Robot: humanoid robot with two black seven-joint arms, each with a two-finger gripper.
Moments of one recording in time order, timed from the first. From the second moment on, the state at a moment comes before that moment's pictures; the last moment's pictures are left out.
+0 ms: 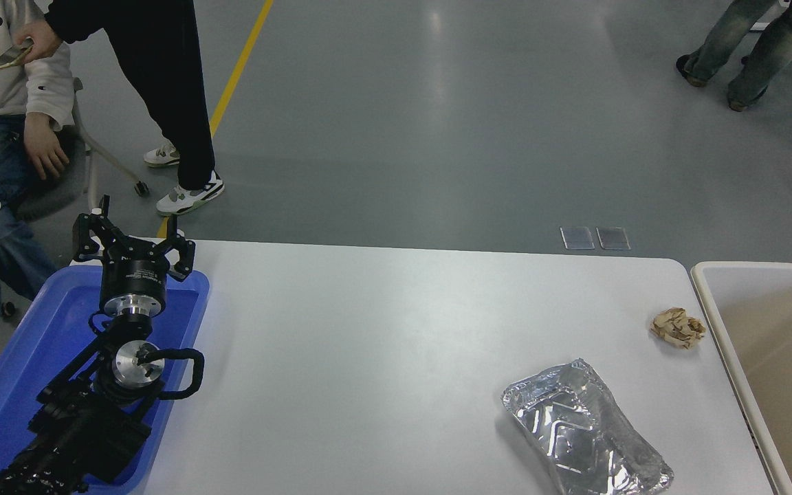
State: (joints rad) left arm -0.52 0.15 -1.18 -0.59 0.09 -0.33 -0.55; right arm 0.73 -0.54 0.21 0.12 0.11 -0.04 -0.10
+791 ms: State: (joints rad) left arm -0.52 0.15 -1.18 -0.59 0.09 -0.33 -0.55; right arm 0.94 -0.71 0.33 0.77 0.03 -0.03 -0.10
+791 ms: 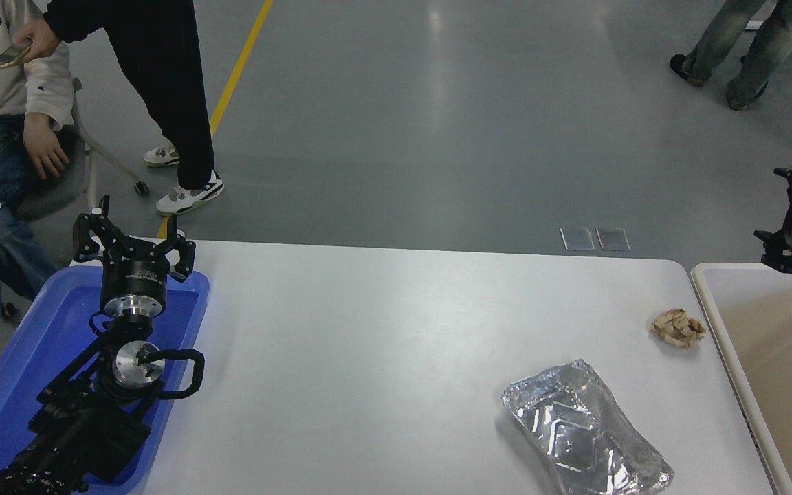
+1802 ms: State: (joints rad) left arm -0.52 0.15 -1.18 -0.59 0.09 -0.33 -0.55; right arm 1.54 -0.72 -0.26 1.05 -0.09 -0.04 -0.11
